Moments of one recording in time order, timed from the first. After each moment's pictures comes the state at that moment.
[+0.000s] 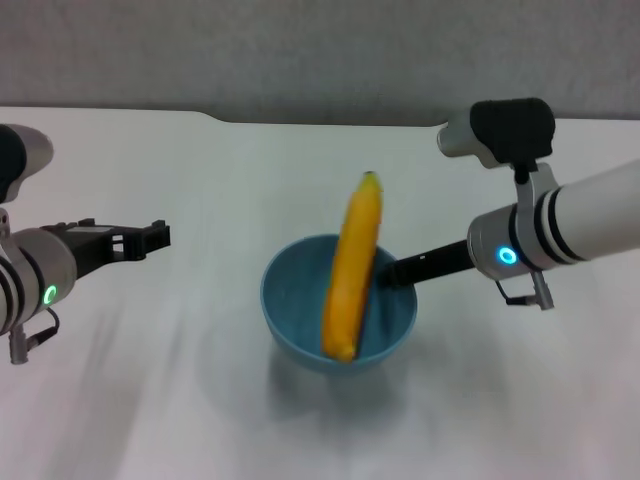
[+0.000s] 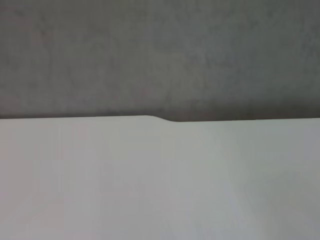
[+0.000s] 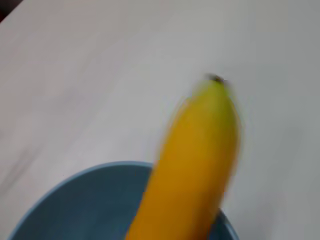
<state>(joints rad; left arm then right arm) -0.15 -2.03 -1.36 -1.56 -0.14 0.64 2.84 0.87 2.00 1.52 0.60 -1.99 0.82 -0.57</state>
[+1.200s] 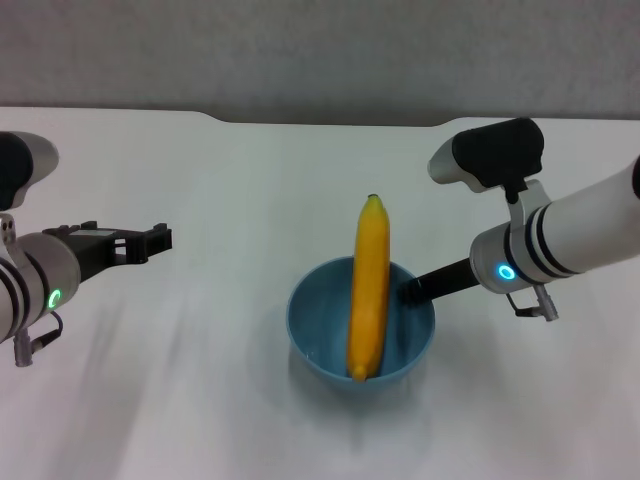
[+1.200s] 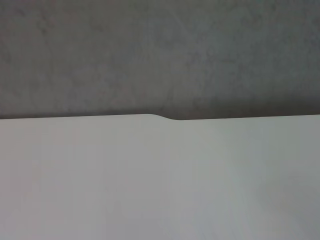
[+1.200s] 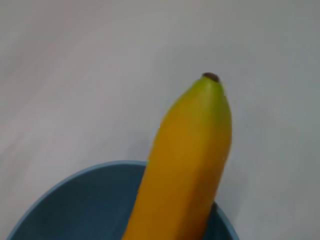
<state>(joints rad) -0.16 -2.04 -1.36 -1.52 -0.13 0.61 2.84 0.96 2.02 1.47 0.41 -2.00 0.71 -0.61</state>
